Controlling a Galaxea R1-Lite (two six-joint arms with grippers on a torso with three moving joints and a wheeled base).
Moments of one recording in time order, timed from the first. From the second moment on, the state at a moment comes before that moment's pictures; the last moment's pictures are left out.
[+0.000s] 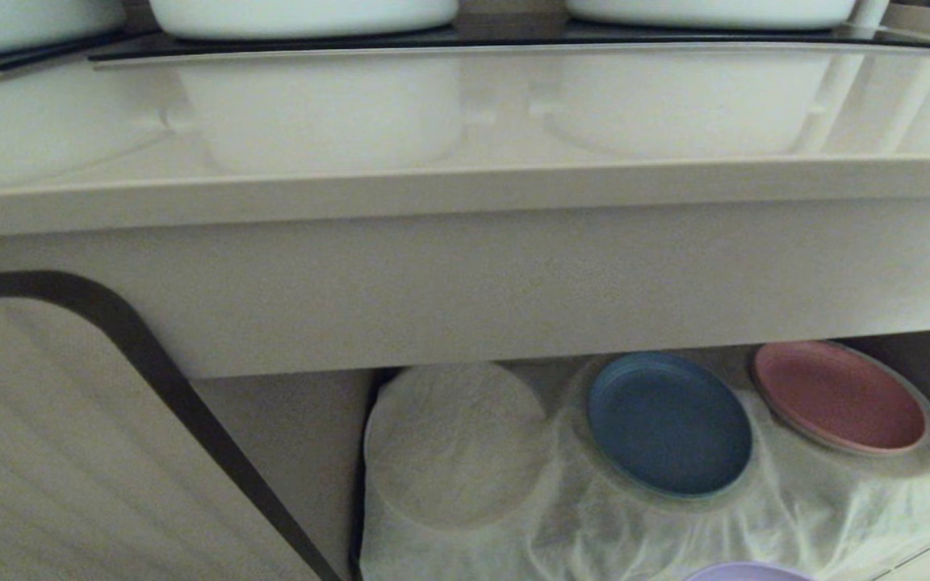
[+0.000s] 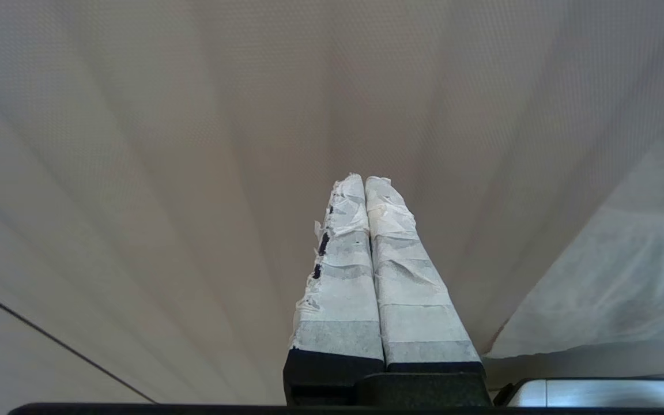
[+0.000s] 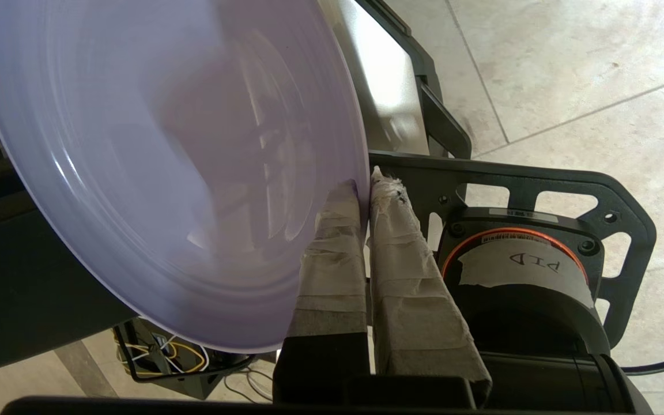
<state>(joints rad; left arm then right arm) 0.00 0.00 0.00 0.02 -0.02 0.00 0.17 0.98 -0.55 0.76 0.27 0.29</state>
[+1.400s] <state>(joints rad) 0.00 0.00 0.00 0.02 -0.02 0.00 0.19 1.22 -0.59 0.53 0.27 0.24</state>
